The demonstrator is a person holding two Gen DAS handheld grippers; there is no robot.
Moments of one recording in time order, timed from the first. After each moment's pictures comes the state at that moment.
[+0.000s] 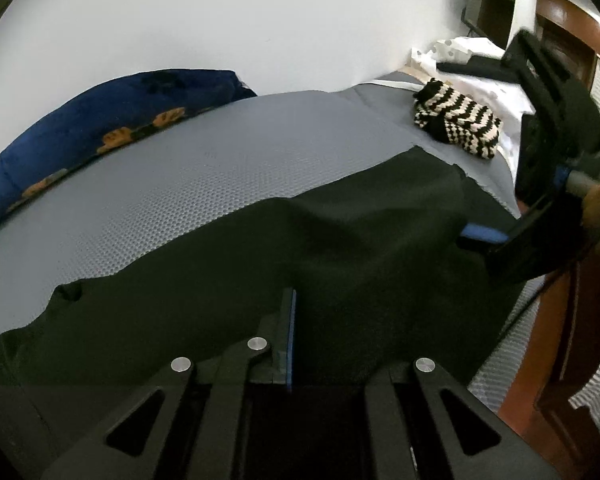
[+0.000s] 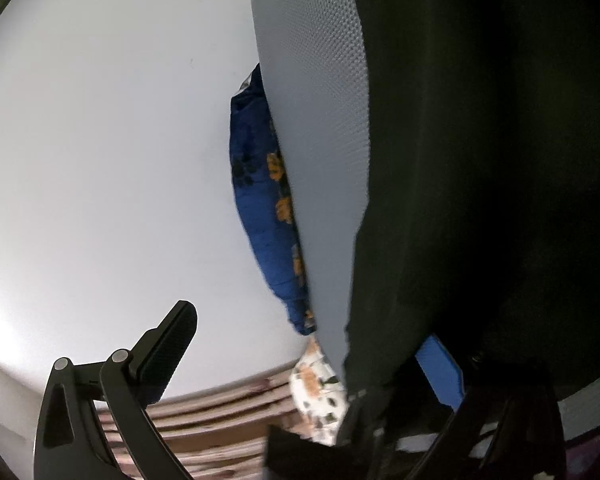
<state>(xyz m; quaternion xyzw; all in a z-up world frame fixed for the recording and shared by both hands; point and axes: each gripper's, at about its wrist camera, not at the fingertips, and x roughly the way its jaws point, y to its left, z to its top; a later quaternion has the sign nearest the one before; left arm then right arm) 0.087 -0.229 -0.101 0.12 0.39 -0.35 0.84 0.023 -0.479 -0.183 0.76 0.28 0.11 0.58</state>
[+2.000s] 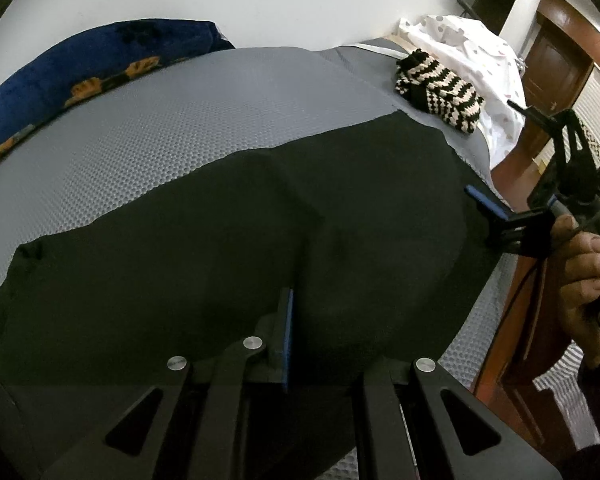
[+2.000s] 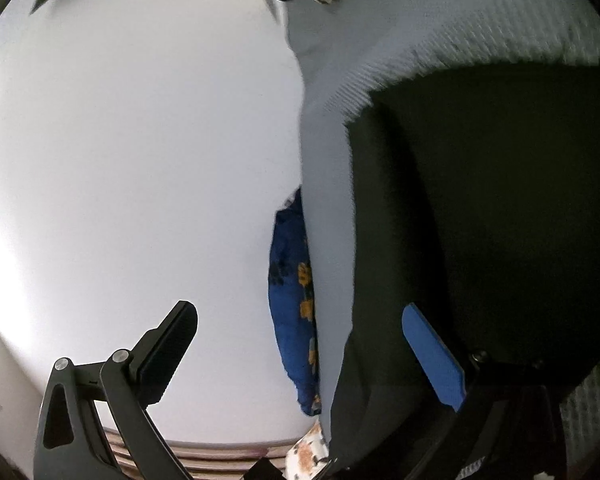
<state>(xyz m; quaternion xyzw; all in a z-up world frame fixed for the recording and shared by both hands) 0.092 -0.229 -0.114 0.10 0.47 -0.38 0.79 -0.044 -0.573 -0.216 0.75 0.11 0.05 0.65</state>
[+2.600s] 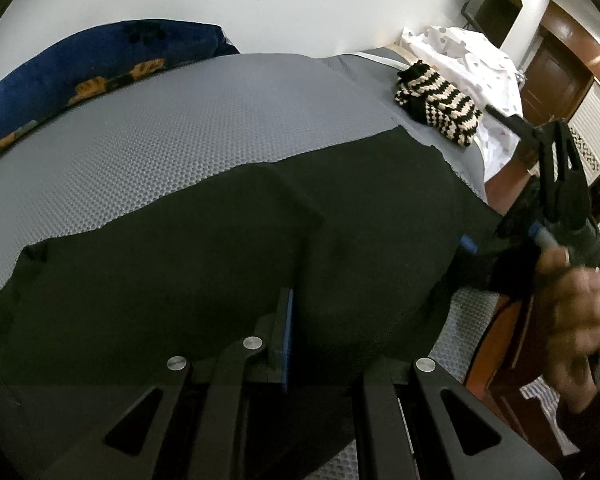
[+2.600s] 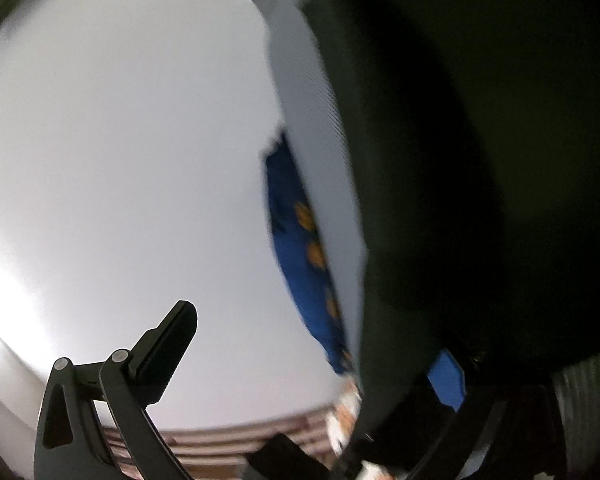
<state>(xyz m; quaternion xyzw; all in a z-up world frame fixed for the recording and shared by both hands) 0.101 -0.221 -0.103 0.08 0.47 -0.39 0.79 -0.026 -0.499 -0.216 0.79 0.11 0.09 0.60</state>
